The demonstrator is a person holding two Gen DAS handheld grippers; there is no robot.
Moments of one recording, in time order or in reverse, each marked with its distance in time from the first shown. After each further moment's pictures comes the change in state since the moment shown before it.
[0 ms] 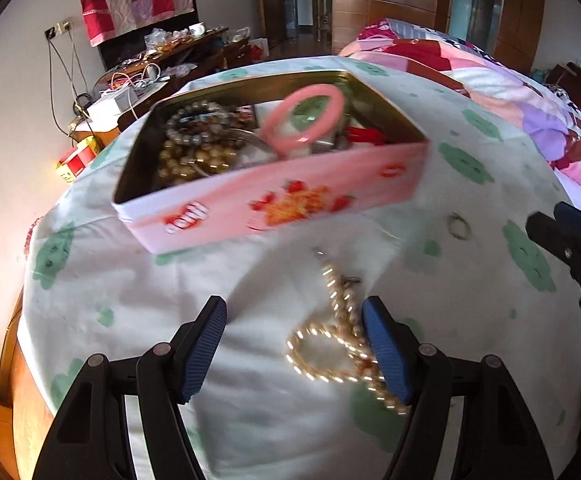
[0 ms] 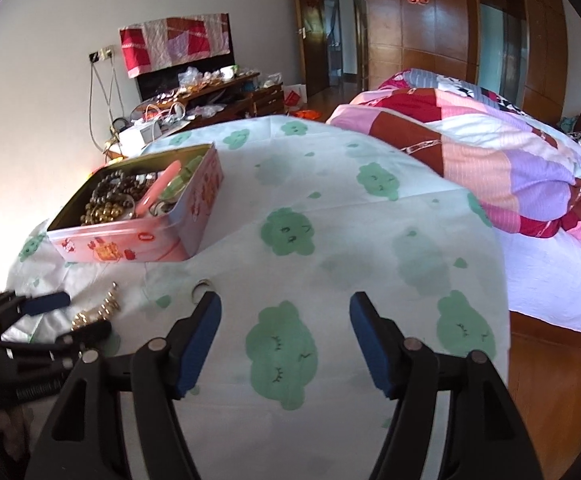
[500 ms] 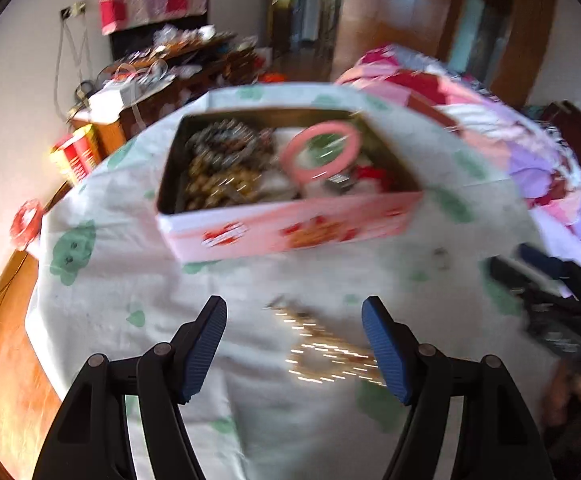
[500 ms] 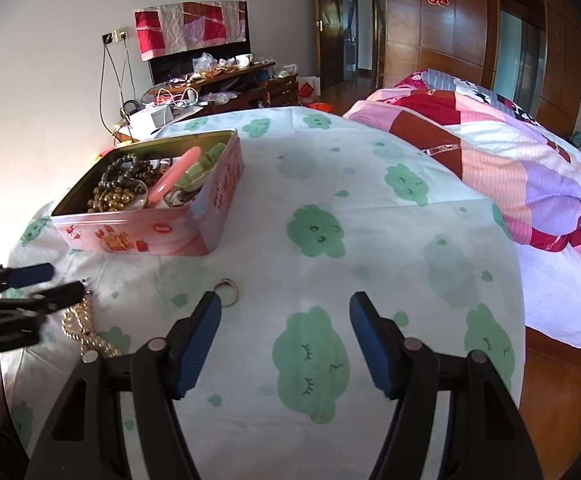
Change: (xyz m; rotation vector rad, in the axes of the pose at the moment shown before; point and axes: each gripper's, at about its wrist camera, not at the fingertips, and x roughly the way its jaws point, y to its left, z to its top) left arm -0.043 0.017 0.001 -0.066 -0.066 -0.116; right arm 0.007 0.015 0.003 -0.048 0.030 0.005
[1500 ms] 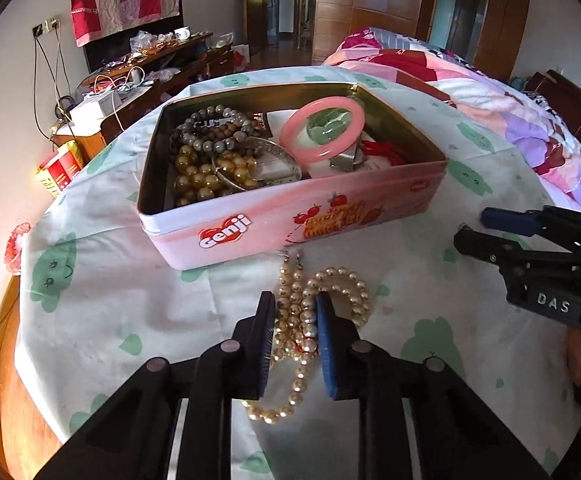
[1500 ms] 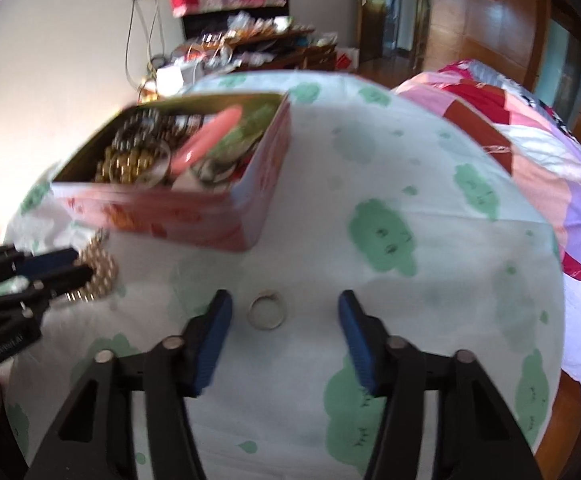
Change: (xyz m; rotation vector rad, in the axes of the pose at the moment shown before) left arm 0.035 0.021 -0.003 0.080 0.039 0.002; right arm 0.047 0.031 0.015 -0.132 0.158 0.076
